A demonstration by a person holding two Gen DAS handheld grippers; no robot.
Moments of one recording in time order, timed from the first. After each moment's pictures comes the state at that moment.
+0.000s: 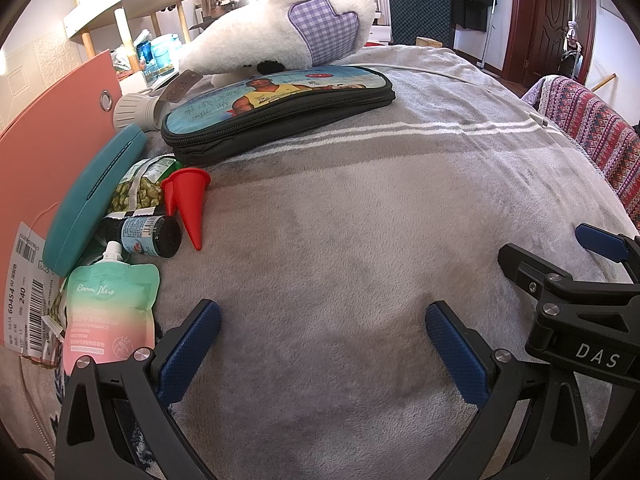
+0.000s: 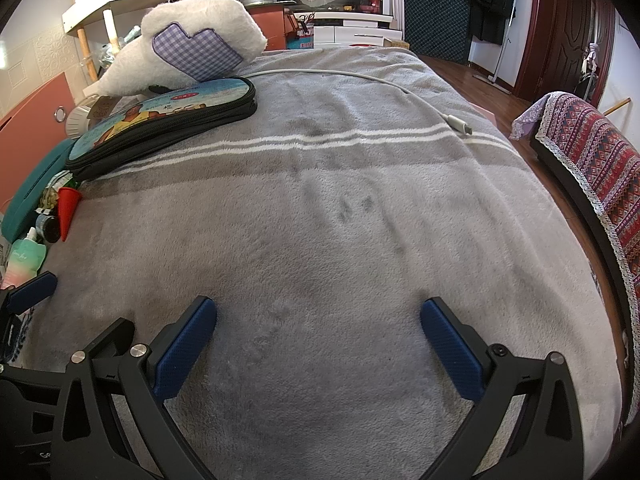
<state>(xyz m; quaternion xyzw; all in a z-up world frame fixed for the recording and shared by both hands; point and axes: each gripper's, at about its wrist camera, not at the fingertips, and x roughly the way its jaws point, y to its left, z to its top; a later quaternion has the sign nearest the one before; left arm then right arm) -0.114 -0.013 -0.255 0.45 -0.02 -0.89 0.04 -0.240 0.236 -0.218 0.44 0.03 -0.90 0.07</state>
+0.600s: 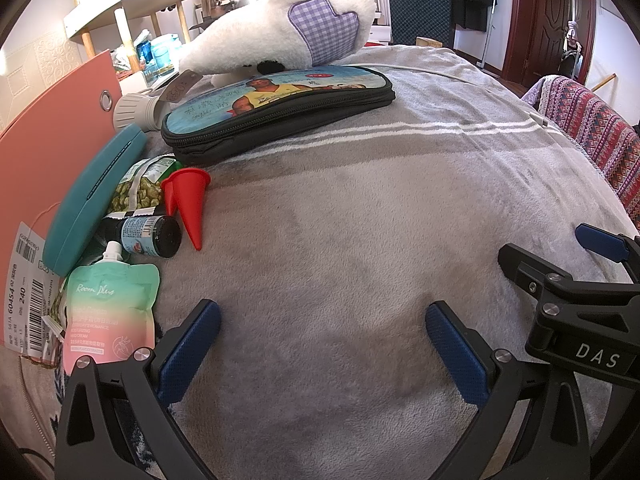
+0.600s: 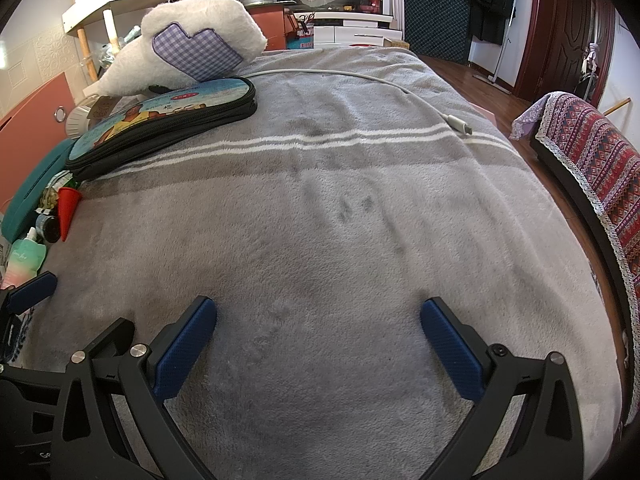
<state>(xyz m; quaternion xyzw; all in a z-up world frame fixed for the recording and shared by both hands) -0.116 -0.011 -0.256 0.45 -0.02 -0.89 0.04 -0.239 0.237 -0.221 0.44 0.03 -0.90 0.07</state>
